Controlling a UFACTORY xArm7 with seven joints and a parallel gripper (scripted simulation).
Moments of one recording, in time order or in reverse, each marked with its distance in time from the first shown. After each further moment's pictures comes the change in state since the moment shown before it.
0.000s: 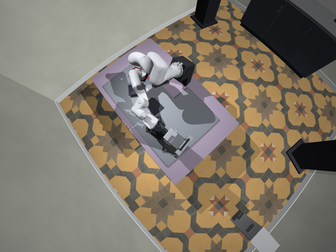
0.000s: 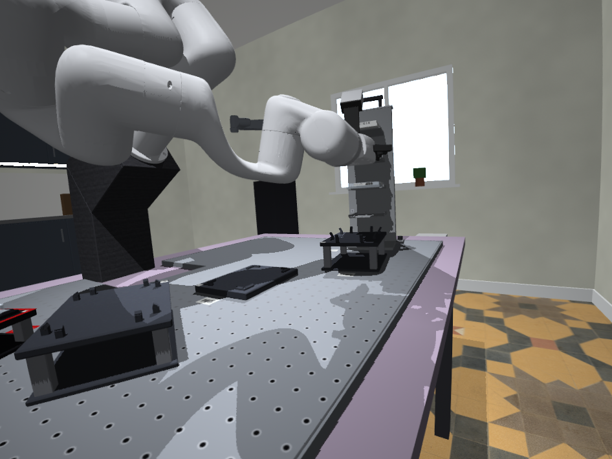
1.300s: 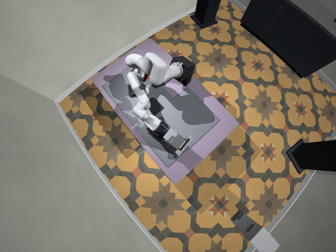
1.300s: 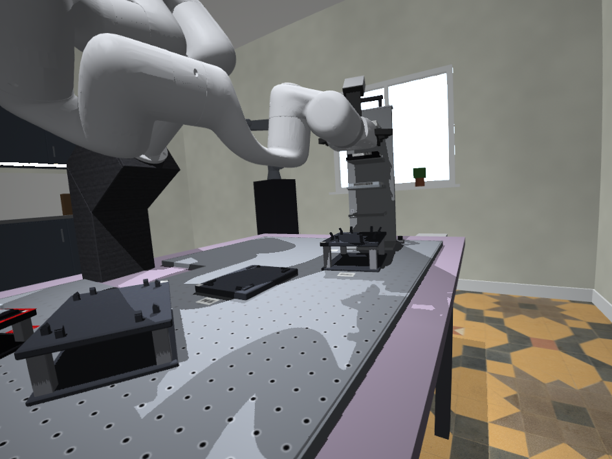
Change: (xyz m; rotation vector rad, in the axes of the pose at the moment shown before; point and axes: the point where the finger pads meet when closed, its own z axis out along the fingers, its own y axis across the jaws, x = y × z) arm 0.038 0.000 0.030 0.000 0.001 -0.001
